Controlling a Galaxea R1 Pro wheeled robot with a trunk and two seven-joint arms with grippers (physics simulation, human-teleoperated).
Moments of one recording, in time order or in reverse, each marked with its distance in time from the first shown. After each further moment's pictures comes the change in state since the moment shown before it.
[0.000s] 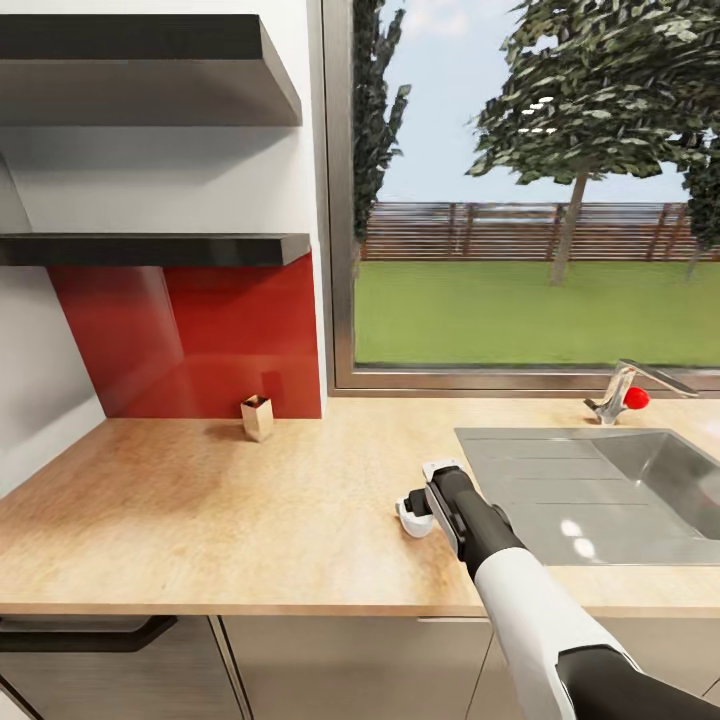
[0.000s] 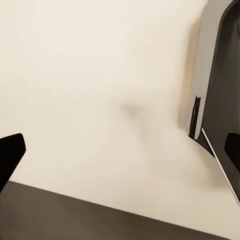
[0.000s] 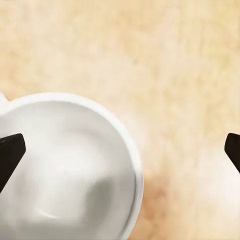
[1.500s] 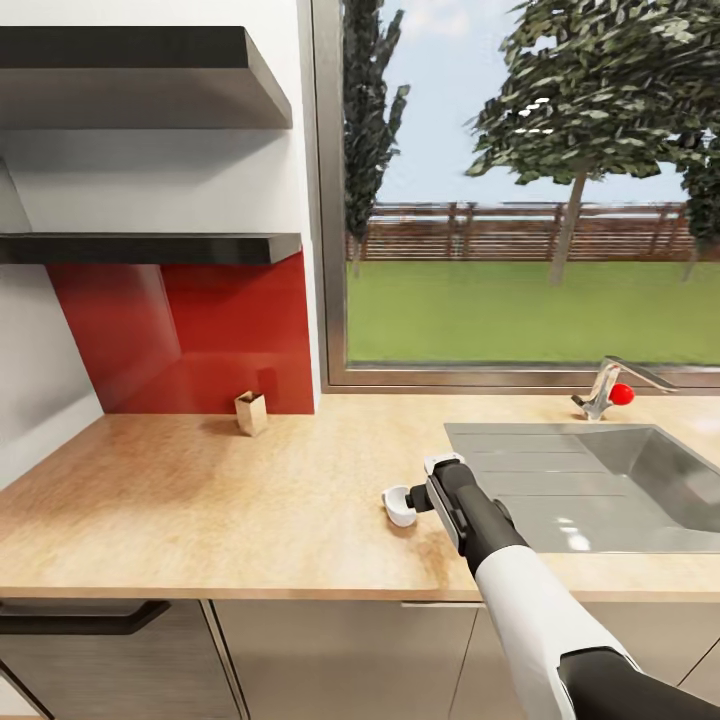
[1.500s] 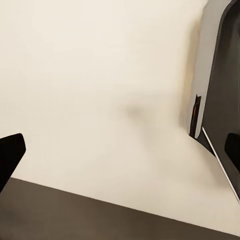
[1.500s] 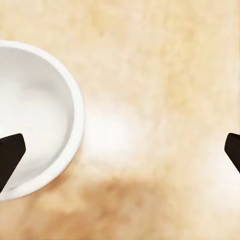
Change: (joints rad) left arm 0.000 0.000 -0.002 0.001 0.000 0.003 0.000; right arm 0.000 0.000 0.003 -0.054 0.000 0.070 0.000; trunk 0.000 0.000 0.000
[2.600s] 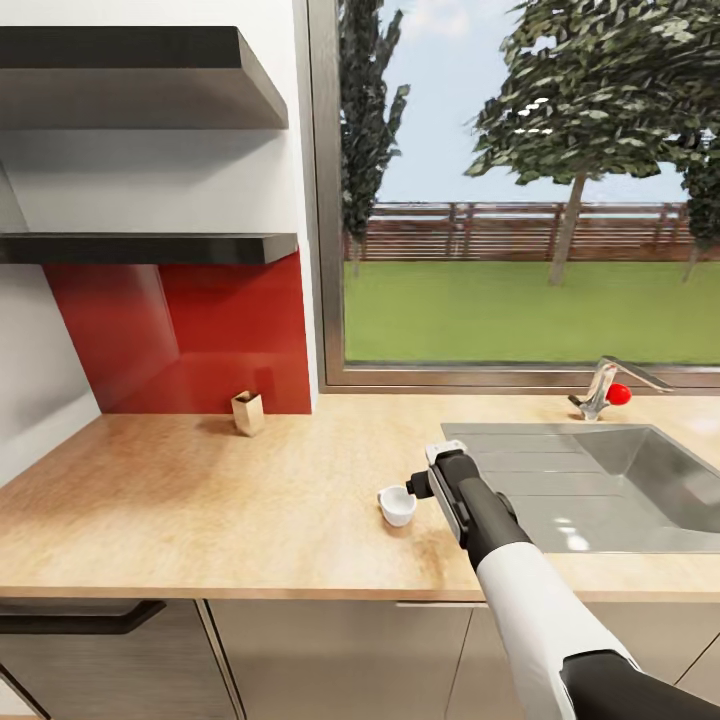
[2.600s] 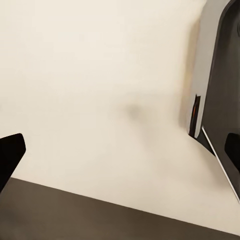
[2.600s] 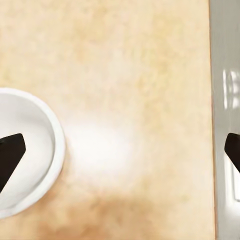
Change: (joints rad) left arm 0.000 -0.001 0.000 -0.001 -0.003 0.003 0.000; right arm -0.001 0.000 0.002 -0.075 0.001 0.005 -0.001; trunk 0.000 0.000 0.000
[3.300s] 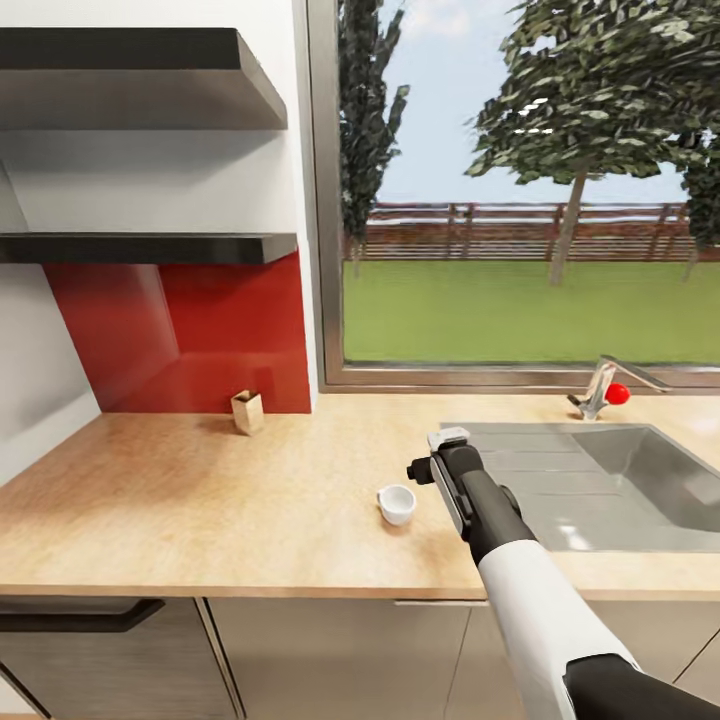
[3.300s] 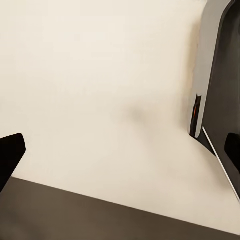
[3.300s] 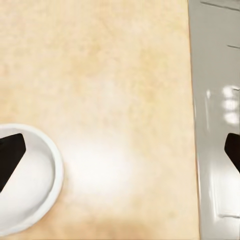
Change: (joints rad) left arm 0.000 0.001 0.000 0.000 0.000 0.000 0.000; right arm 0.000 0.000 0.002 -0.084 0.000 0.001 0.000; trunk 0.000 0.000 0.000
